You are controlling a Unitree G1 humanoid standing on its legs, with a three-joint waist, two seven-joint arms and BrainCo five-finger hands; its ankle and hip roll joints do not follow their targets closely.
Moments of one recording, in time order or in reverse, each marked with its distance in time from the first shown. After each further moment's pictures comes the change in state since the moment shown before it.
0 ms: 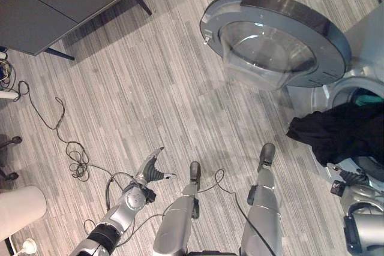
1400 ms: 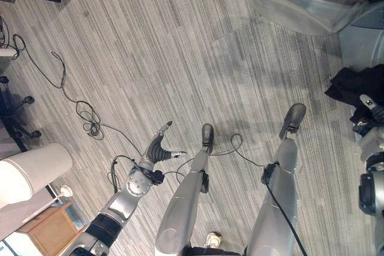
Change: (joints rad) left arm -0.035 0.032 0.005 -0.271 -0.155 -0.028 0.001; right arm -0.351 -0.127 0.030 -0.028 0.174 -0.057 -0.043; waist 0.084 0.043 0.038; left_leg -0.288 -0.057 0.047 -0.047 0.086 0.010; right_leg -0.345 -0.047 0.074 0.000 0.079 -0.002
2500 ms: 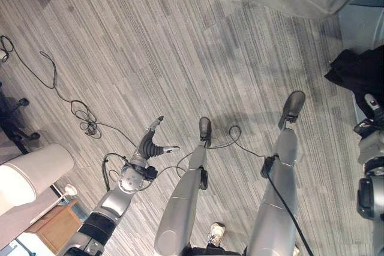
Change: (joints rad) left arm 0.004 0.041 0.065 -0.001 -0.038 -0.021 -0.013; right arm 0.014 0.003 -0.034 -0.041 0.094 -0.058 0.043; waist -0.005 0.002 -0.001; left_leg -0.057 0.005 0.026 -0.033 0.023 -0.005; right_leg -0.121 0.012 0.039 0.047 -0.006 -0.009
